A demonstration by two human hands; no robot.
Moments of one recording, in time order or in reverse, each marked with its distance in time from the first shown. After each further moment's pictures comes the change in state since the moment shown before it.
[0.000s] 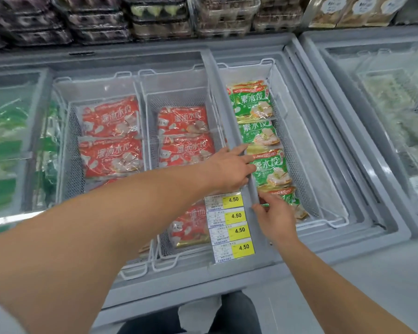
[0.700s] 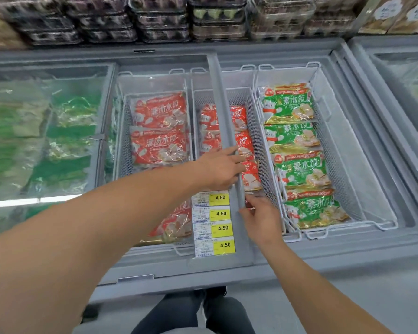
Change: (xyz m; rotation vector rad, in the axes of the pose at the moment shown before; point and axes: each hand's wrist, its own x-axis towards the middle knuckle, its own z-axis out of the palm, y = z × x) left_hand -0.137 -0.071 0.040 0.029 0.003 -0.083; right_hand -0.066 -0.106 0.085 0.078 -0.110 -0.119
